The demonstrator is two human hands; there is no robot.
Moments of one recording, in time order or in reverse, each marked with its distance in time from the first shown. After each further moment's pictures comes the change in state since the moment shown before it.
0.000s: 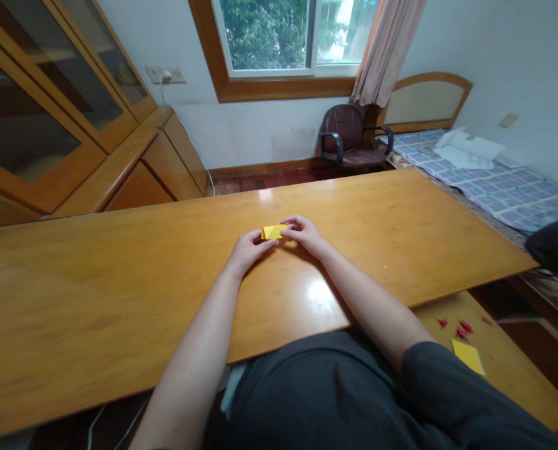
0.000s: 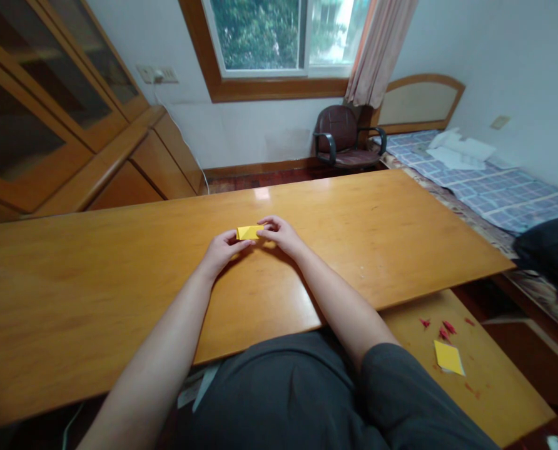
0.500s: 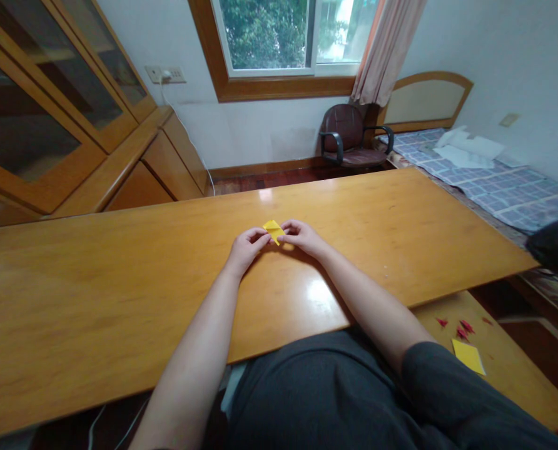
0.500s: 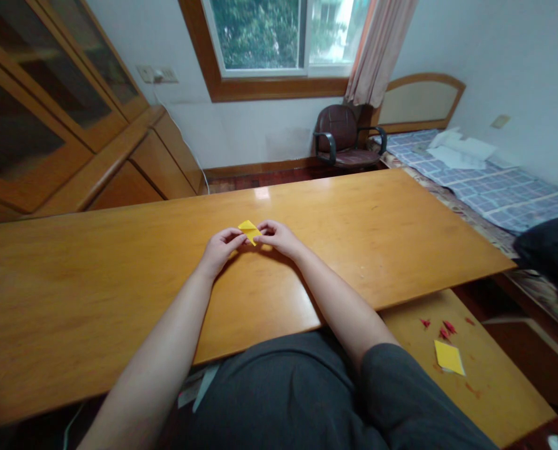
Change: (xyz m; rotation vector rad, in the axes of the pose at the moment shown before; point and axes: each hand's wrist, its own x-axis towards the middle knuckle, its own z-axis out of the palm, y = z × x) left_hand 0.004 -0.011 -0.004 0.005 0.128 0.033; right_hand -0.002 0.002 0.004 -0.031 -0.110 0.034
